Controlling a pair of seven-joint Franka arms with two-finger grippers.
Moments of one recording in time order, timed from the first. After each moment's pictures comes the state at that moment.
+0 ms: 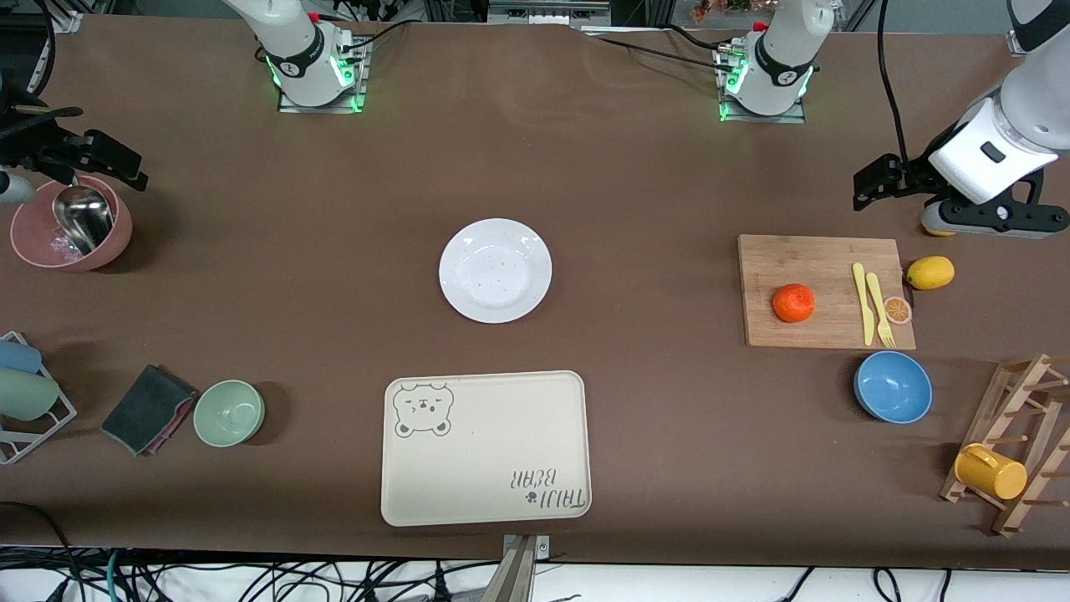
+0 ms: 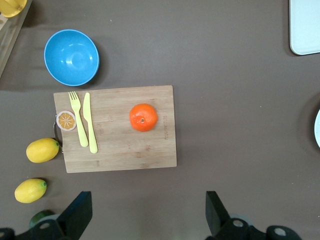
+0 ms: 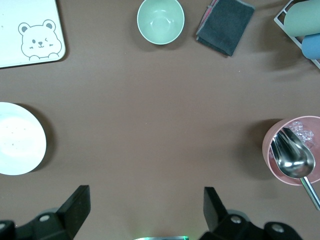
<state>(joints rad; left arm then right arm) -0.05 -0.01 -0.04 -1.66 -0.01 1.57 -0.02 0.07 -0.04 -0.07 -1.62 -0.01 1.53 0.08</state>
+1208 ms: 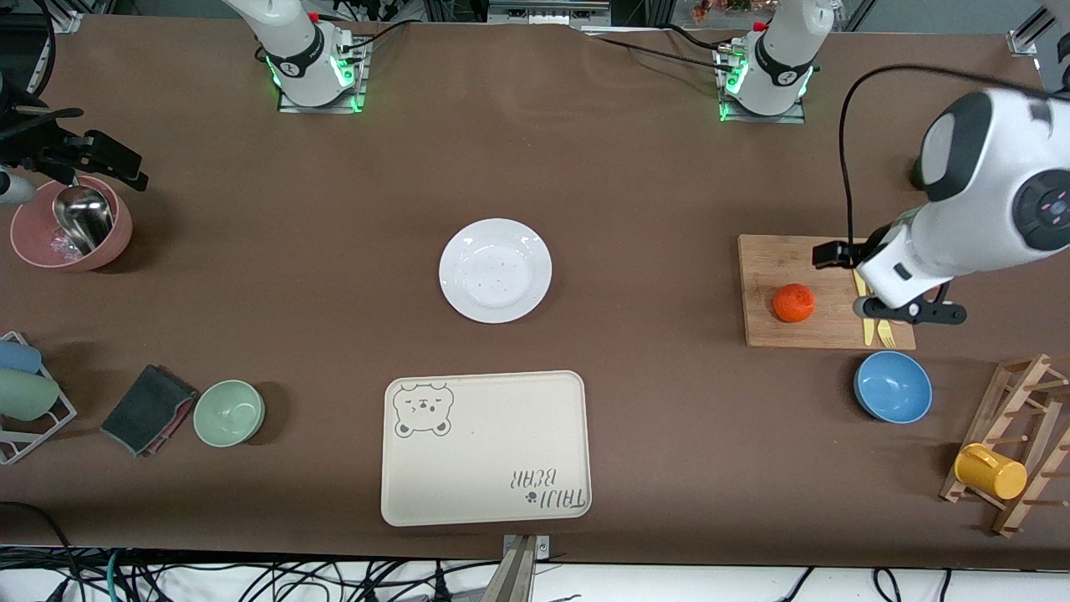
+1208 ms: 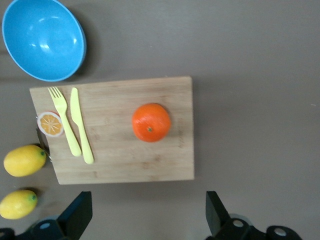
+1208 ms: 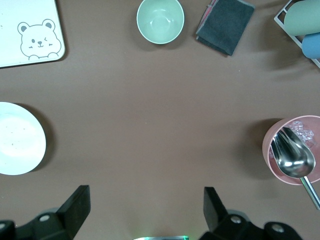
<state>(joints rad) -0.04 0.25 -0.04 -1.72 0.06 1.73 -0.02 0.07 -0.04 -0.07 -1.62 -0.01 1.53 0.08</state>
